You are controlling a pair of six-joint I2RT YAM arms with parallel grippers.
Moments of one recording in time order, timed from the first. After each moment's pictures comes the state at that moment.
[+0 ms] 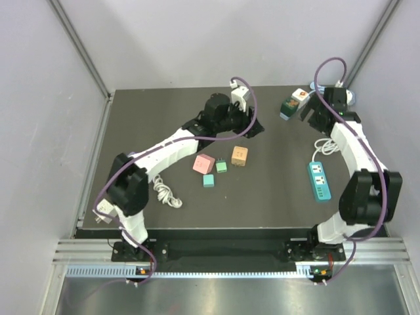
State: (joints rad) left arm -0.72 1.80 1.52 0.00 0.35 -0.35; right arm -0.03 1.53 1.30 -0.53 0.14 0.50
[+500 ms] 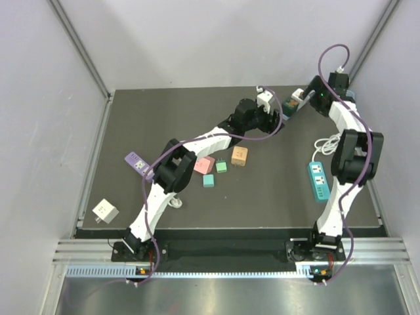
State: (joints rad) left arm -0.75 2.37 1.95 0.24 0.30 -0.24; right arm -0.13 2.00 1.66 -0.31 -0.07 0.53
